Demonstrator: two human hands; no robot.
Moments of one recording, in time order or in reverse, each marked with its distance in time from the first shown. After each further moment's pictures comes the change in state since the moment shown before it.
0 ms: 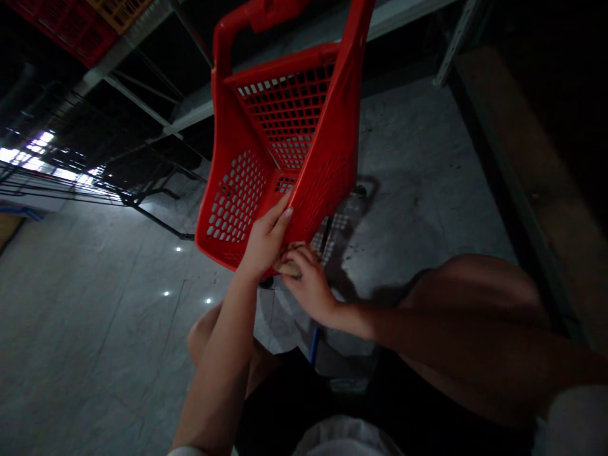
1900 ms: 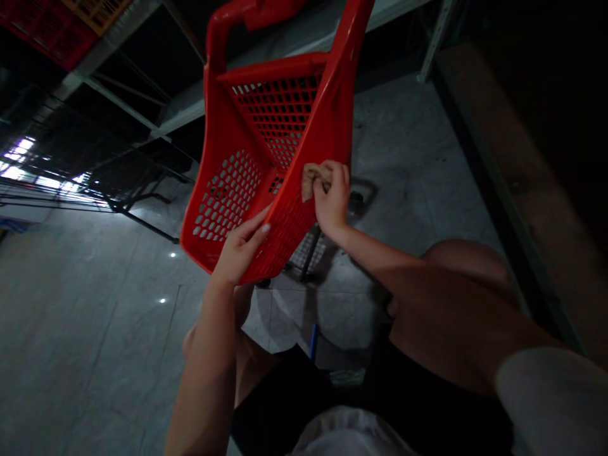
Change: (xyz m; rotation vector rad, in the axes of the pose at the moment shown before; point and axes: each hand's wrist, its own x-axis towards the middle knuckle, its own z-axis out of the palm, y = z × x) left_hand -0.027 -0.007 -0.035 -0.052 -0.041 -0.131; right_hand 0.137 0.048 -0.053 -0.156 0.531 -0.119
